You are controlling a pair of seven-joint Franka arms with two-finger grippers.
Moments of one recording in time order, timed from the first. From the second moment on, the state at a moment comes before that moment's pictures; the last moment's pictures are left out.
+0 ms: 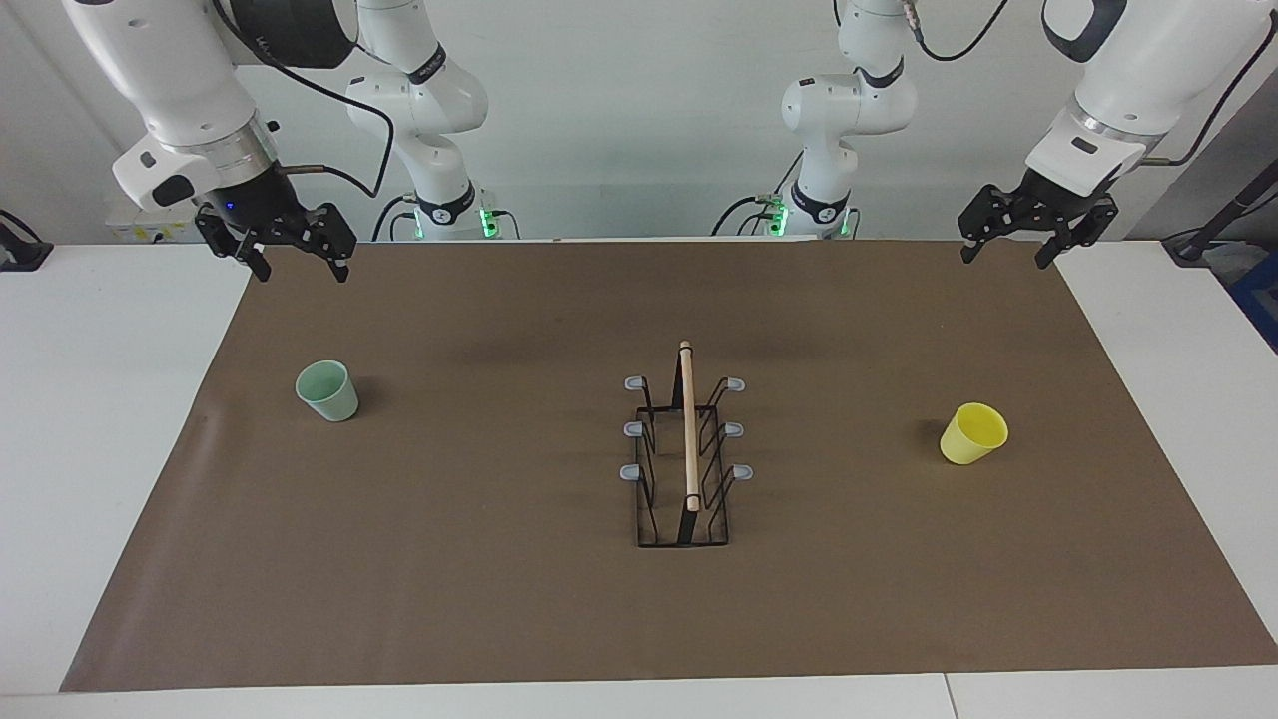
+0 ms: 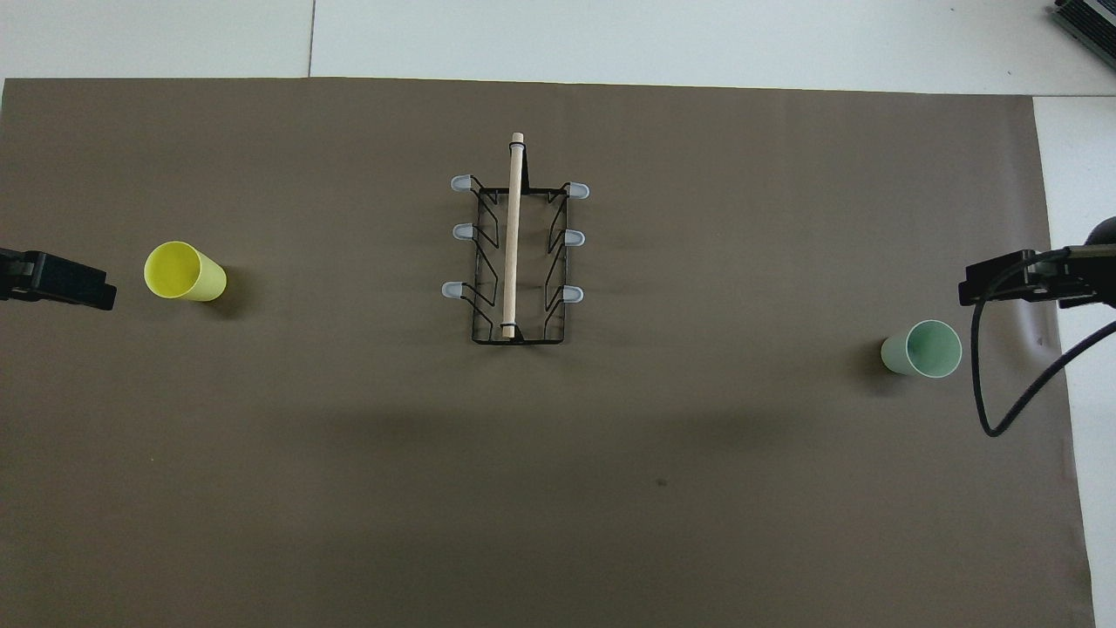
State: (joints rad) left arm -0.04 -0.01 0.02 -1.55 -0.02 1.51 0.14; right arm 0.04 -0.03 -0.06 -1.62 0.00 1.58 0.02
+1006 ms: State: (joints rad) left arm -0.04 -0.01 0.02 -1.55 -0.02 1.51 0.14; right arm 0.05 -0.06 -0.04 -1.63 0.00 1.57 -0.01
